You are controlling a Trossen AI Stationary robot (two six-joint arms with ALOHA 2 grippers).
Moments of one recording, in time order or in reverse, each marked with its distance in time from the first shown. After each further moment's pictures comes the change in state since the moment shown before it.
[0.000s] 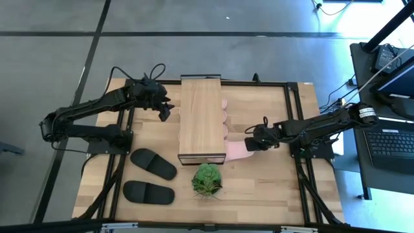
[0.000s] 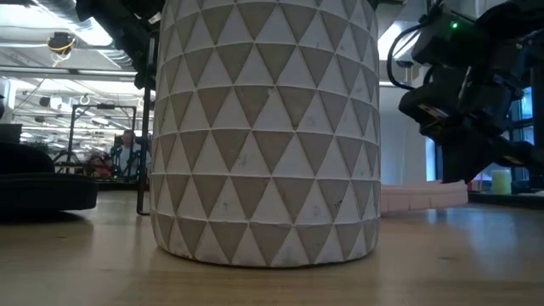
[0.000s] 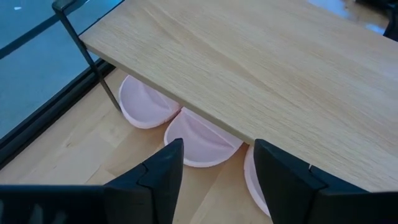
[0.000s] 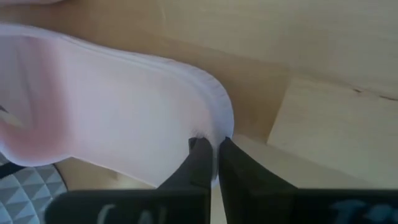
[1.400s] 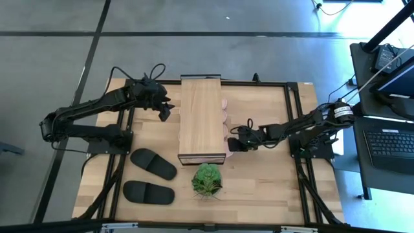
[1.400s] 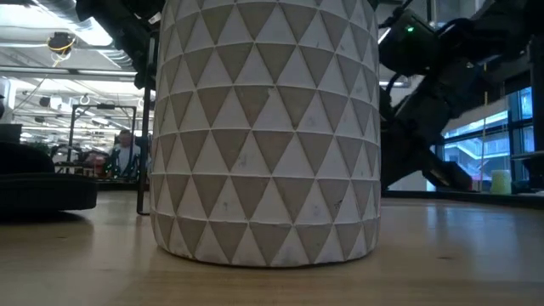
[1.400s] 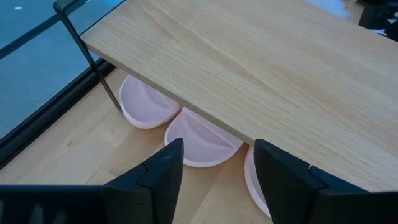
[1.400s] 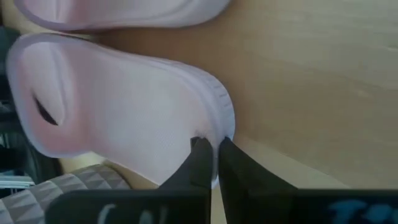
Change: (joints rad) left arm 0.000 0.000 0.000 0.000 -0.003 -0.002; right arm 0.000 0.348 0.099 0.485 0.023 -0.009
